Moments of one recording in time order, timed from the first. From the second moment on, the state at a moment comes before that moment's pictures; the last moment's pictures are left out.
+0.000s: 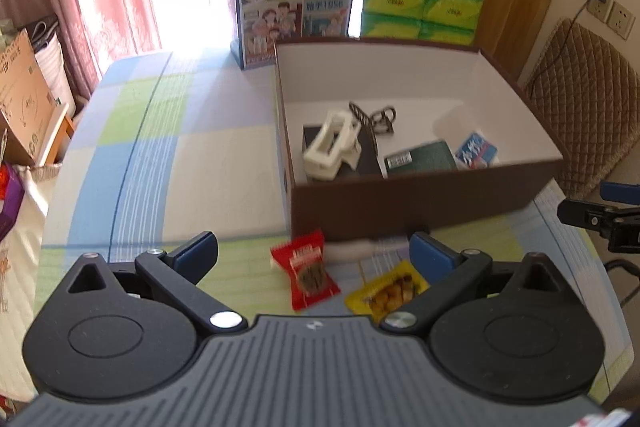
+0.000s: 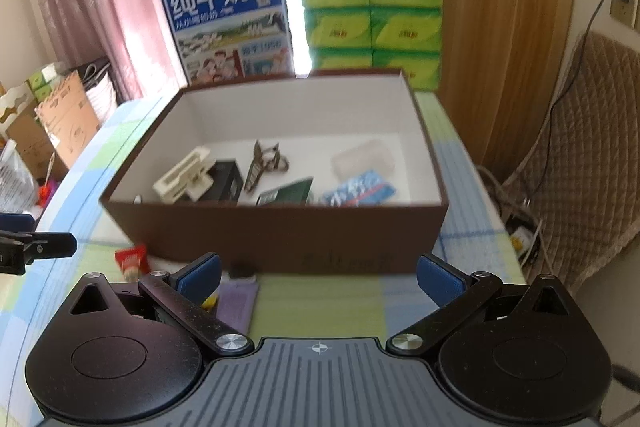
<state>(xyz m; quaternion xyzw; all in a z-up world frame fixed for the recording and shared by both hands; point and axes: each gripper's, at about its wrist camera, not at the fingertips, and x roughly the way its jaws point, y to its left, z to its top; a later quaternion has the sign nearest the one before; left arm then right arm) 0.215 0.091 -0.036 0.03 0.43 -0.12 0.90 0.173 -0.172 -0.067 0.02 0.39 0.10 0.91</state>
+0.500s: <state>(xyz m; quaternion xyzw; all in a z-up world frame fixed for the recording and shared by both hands) 0.185 0.082 -0.076 0.03 0.48 -0.13 0.87 0.146 -0.174 -0.101 0.02 0.44 0.11 0.89</state>
